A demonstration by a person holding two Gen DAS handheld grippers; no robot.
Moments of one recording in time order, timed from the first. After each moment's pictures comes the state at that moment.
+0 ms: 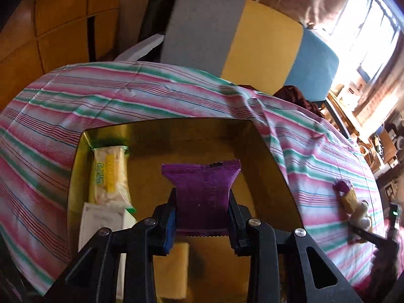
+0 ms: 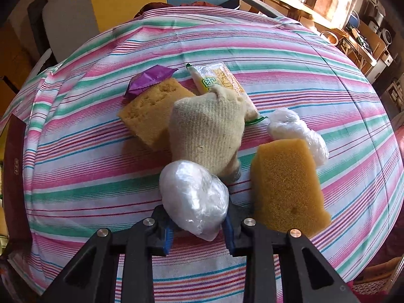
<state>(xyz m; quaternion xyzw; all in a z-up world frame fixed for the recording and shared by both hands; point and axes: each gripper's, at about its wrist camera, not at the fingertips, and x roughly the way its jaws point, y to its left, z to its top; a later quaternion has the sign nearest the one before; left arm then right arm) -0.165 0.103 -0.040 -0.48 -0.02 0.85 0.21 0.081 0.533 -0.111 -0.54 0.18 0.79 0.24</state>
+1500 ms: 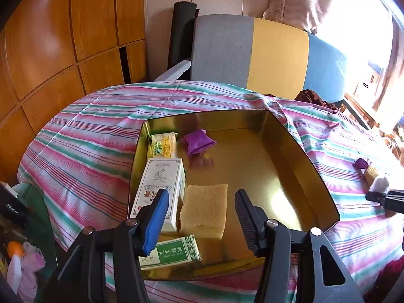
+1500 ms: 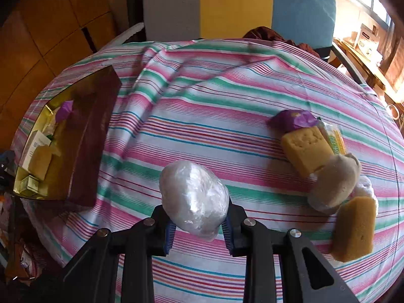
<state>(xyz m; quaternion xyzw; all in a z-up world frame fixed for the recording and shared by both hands) -0.043 0.058 -0.030 -0.38 0.04 0.91 0.14 0.024 0.392 -0.070 -0.51 0.07 0.86 0.03</state>
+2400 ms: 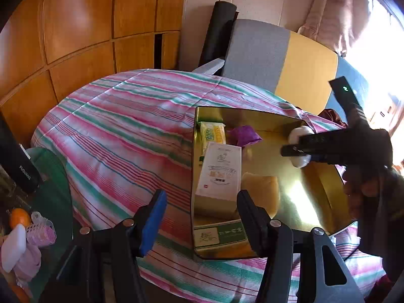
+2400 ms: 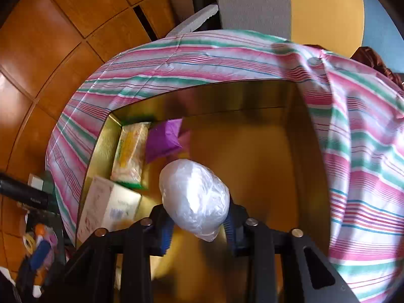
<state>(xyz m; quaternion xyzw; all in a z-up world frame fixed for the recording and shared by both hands) -0.040 -0.023 -0.042 -0.40 -0.03 0.91 0.09 -0.161 0.188 -0.094 -0.55 0.13 0.82 -0.10</state>
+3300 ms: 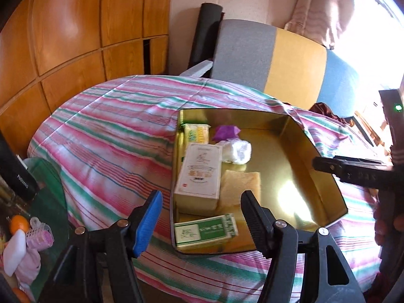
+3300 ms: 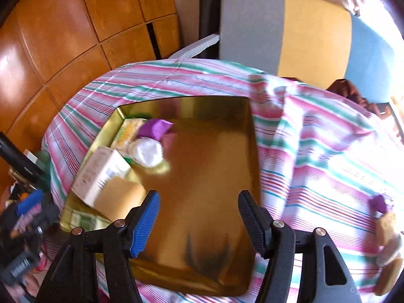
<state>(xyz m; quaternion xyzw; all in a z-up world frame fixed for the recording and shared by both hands) -0.027 0.003 -0.032 -0.38 0.00 0.92 0.11 -0.049 0.240 -0.044 -0.46 0.03 0.88 -0.06</state>
